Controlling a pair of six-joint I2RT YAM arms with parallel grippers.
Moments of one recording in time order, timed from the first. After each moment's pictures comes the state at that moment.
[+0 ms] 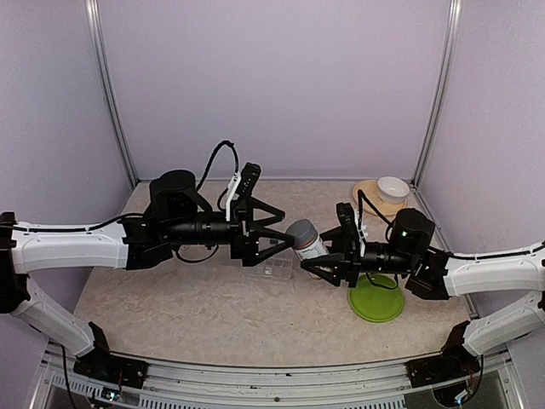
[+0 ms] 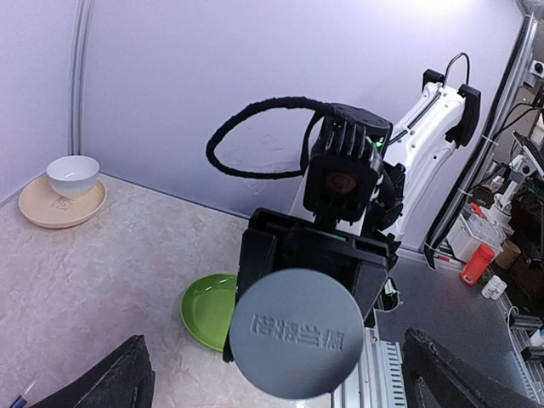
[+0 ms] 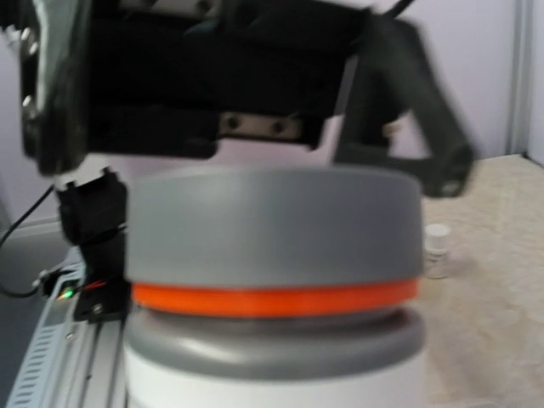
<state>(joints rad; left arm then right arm) -0.94 1.40 0.94 0.39 0.51 -0.22 0.86 1.22 0.54 0.68 -0.56 0.06</state>
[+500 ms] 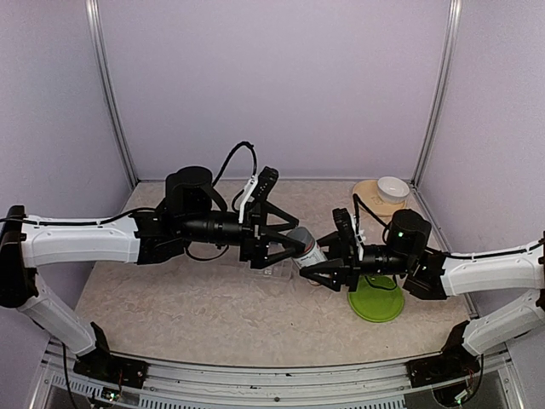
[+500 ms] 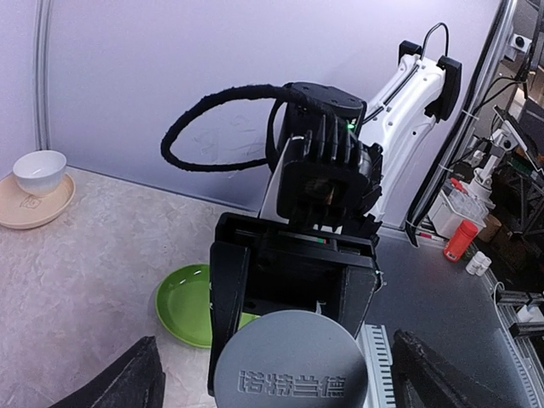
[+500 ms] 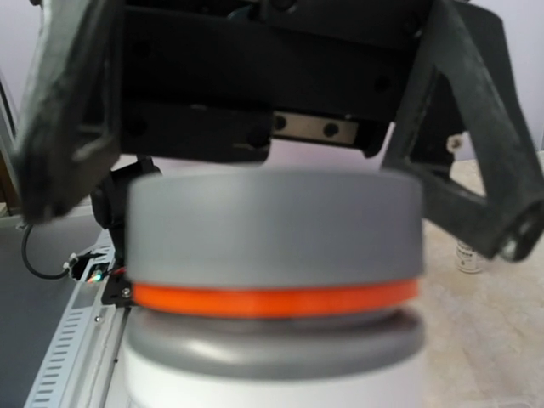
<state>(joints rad) -0.96 1.48 1.03 0.32 0.60 -0.17 0.86 1.25 0.54 0.68 -0.64 0.06</state>
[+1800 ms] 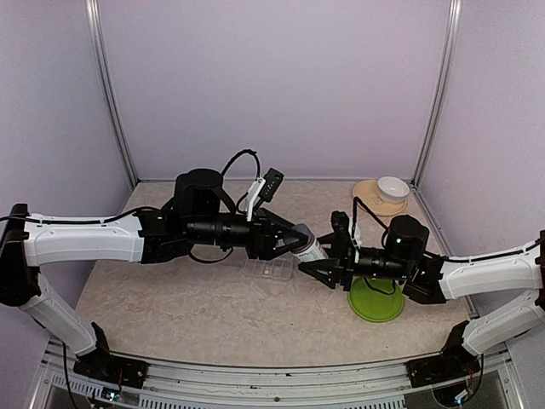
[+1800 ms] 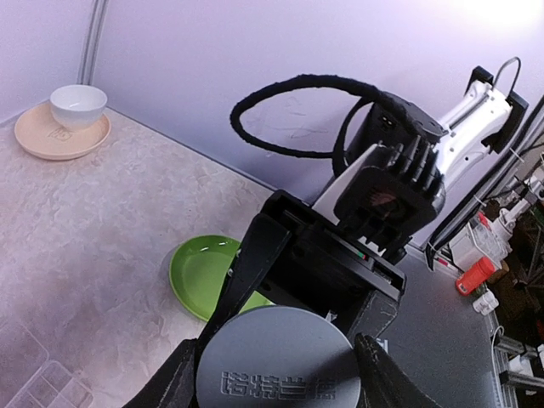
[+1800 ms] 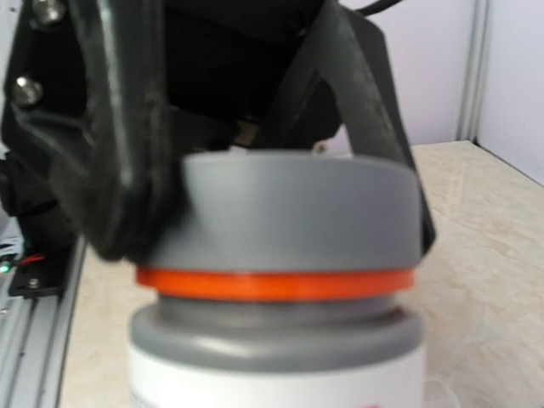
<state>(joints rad) -0.98 1.51 1.07 0.22 0.44 -0.33 0.87 1.26 0.51 0.70 -0.46 -0.03</state>
